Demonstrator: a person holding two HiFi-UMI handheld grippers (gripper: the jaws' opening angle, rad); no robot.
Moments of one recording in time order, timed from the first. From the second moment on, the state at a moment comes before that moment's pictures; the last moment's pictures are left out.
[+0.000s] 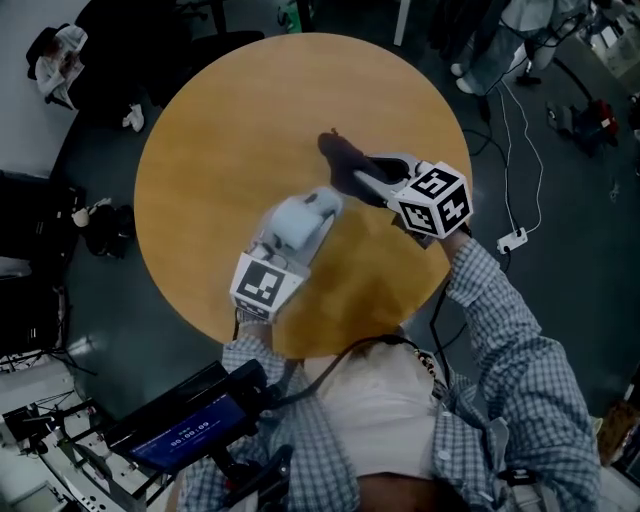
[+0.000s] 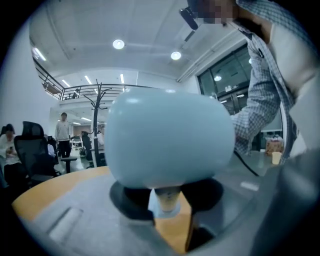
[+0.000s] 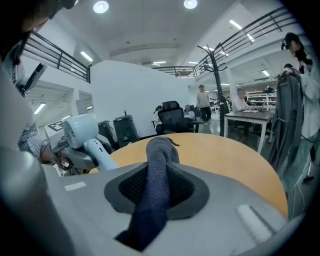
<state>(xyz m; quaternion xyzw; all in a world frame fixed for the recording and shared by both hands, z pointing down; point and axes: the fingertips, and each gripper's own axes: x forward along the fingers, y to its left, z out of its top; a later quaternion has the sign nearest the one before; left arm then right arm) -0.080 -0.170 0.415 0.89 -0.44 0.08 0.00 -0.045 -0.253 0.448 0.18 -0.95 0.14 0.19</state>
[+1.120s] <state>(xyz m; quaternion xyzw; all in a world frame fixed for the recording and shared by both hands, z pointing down) -0.107 -0.209 0.532 0.83 -0.51 0.19 0.10 -0.032 -0.235 0.598 0.25 -0.90 0.21 0.29</state>
